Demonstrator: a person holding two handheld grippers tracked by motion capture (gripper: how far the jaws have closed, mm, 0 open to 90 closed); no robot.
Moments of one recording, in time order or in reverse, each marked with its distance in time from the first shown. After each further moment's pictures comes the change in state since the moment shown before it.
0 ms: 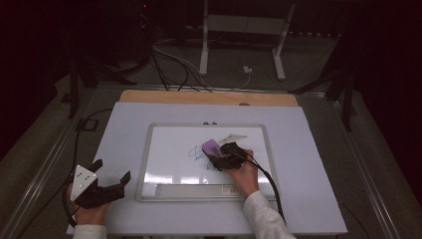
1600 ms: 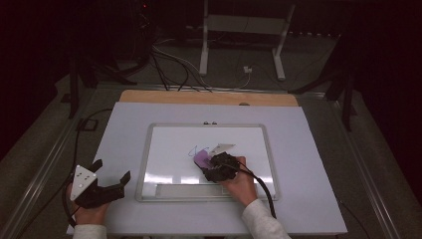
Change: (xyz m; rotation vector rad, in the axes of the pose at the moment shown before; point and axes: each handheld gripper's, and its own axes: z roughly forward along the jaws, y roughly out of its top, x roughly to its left) left arm 0.000 -0.001 0.000 -0.001 0.000 -0.005; right arm 0.034 -0.004 -0.013 0.084 0.032 -0.118
